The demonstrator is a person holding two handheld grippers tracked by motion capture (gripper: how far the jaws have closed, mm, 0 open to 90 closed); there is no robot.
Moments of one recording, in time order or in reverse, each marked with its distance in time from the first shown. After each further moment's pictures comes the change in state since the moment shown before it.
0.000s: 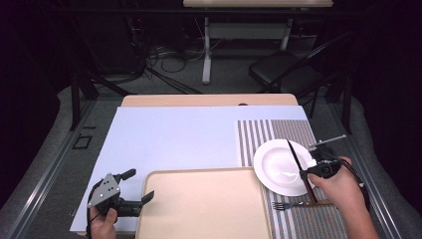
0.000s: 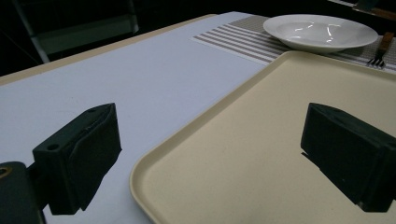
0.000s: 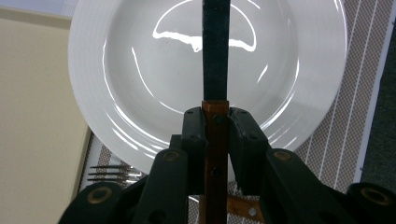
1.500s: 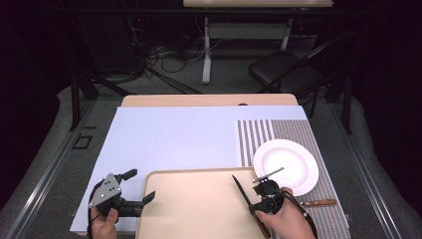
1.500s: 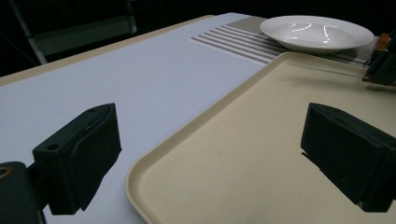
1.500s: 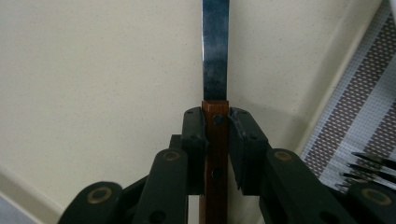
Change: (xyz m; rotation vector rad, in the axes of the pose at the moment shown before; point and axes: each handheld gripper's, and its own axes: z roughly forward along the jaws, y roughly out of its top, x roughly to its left) left arm -0.002 0.001 0.000 -0.009 -0.009 -0.001; right arm 0.137 -0.048 0.059 0.138 0.177 -0.163
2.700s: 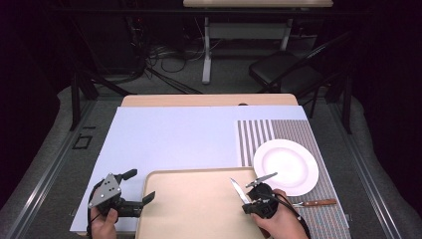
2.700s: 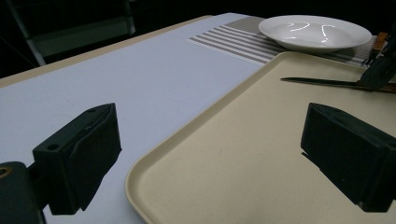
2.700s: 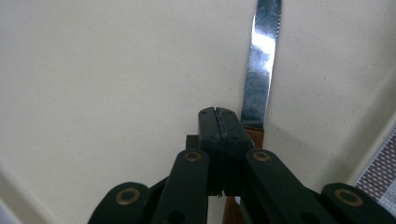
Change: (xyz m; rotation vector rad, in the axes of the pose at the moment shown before) left arm 0.000 0.000 -0.001 0.002 -0.004 0.007; right arm 0.010 -0.003 0.011 -0.099 0.047 -0.152
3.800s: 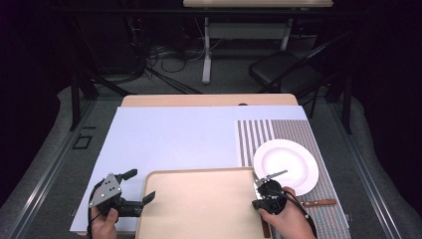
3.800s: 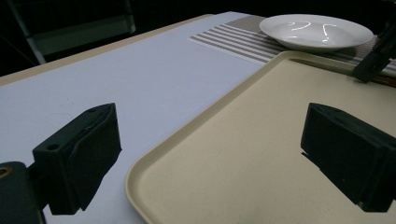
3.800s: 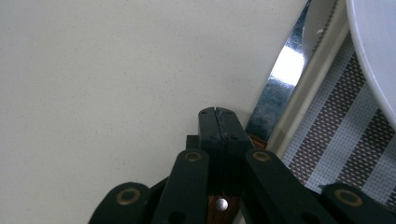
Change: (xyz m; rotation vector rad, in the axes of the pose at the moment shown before) left arm 0.000 0.000 0.001 0.004 0.007 -0.005; right arm -0.025 -0.004 -0.007 0.033 -0.078 0.064
